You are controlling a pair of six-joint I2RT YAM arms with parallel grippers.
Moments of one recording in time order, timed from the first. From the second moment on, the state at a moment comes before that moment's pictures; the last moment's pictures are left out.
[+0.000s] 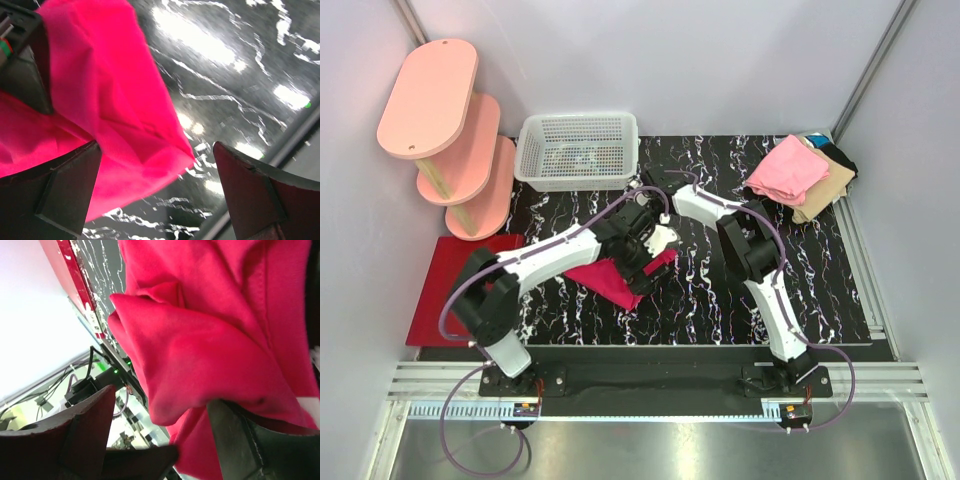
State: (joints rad) left arm -0.77 1.70 1.23 -0.69 0.23 0.23; right arm 0.59 2.36 1.84 -0.58 -0.81 0.67
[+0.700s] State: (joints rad) left arm -0.81 1.54 1.11 -0.68 0.27 0.24; right arm 0.58 2.48 1.95 -0.55 -0.94 0.72
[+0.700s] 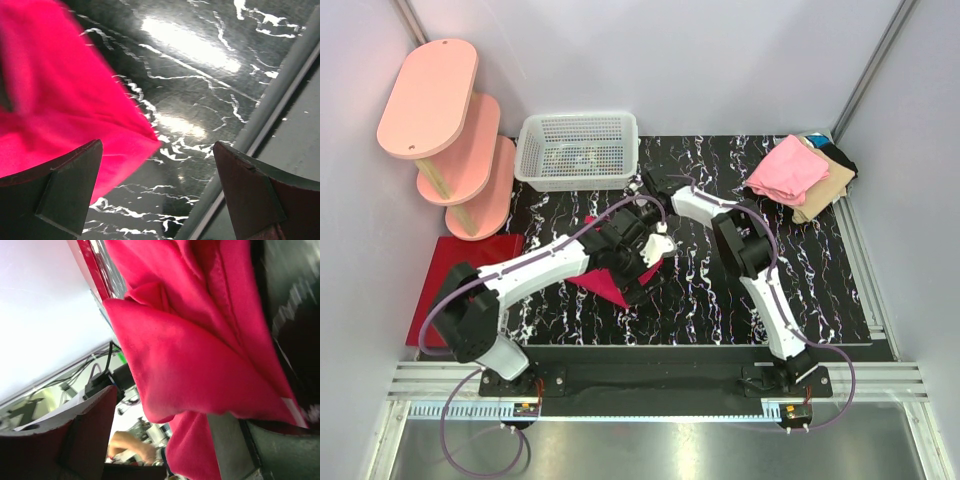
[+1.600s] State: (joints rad) left arm -0.74 1.45 1.02 -0.90 0.37 0.36; right arm 0.54 2.16 1.43 -0.40 -0.85 0.75
